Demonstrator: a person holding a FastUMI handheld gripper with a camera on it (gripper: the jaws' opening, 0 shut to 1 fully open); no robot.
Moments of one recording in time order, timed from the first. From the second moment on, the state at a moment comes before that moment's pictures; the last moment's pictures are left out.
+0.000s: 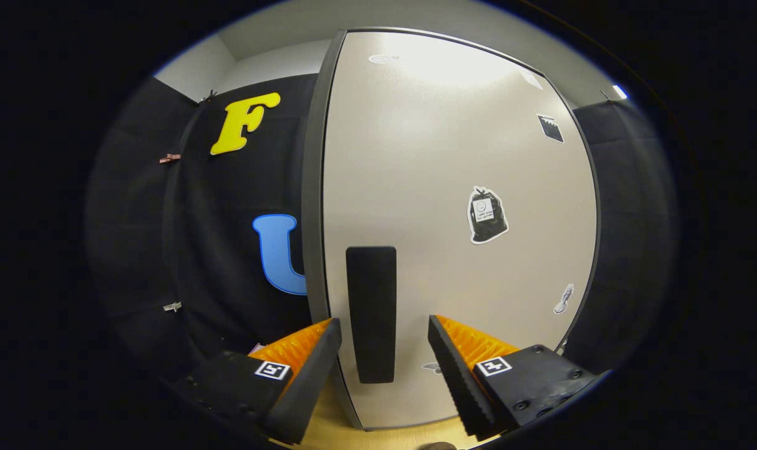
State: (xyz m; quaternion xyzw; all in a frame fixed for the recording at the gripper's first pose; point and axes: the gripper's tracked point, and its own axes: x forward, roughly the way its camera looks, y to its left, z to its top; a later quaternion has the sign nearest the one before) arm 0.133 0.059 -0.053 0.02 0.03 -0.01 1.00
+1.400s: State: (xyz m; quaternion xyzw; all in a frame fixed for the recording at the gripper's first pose) arm 0.076 0.048 -0.054 0.00 0.06 0.03 1.00
